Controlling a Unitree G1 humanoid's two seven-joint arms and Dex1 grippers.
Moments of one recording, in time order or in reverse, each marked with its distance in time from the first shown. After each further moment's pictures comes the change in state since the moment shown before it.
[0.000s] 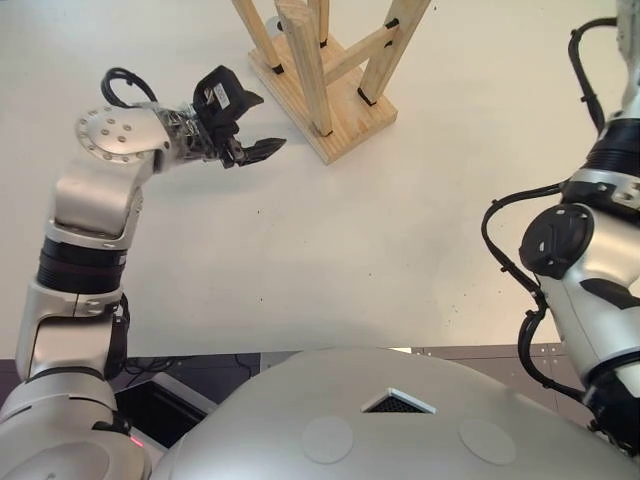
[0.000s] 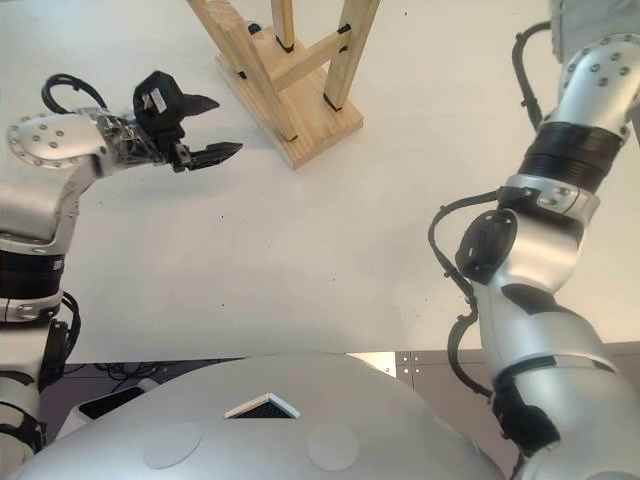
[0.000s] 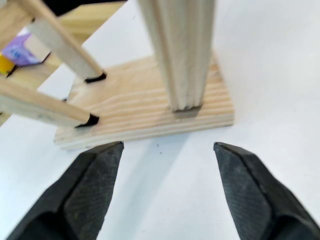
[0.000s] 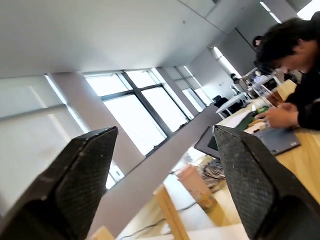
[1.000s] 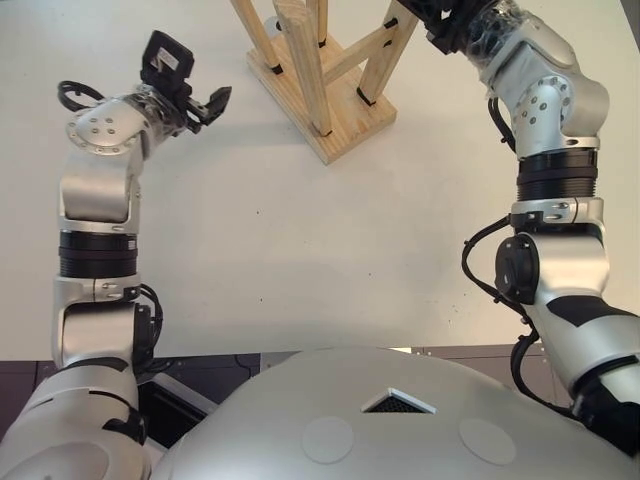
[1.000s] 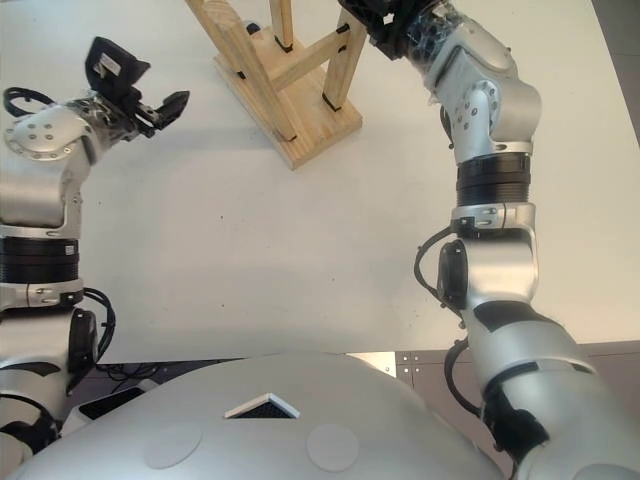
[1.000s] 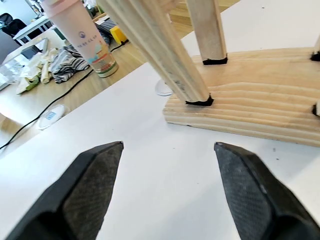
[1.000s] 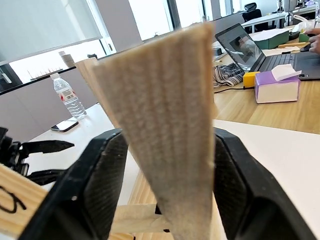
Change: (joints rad) left arm -0.028 -0.052 0.223 0.108 0.048 -0.022 0.173; right arm 0.095 0.055 0.351 -0.072 -0.397 0.076 0.232
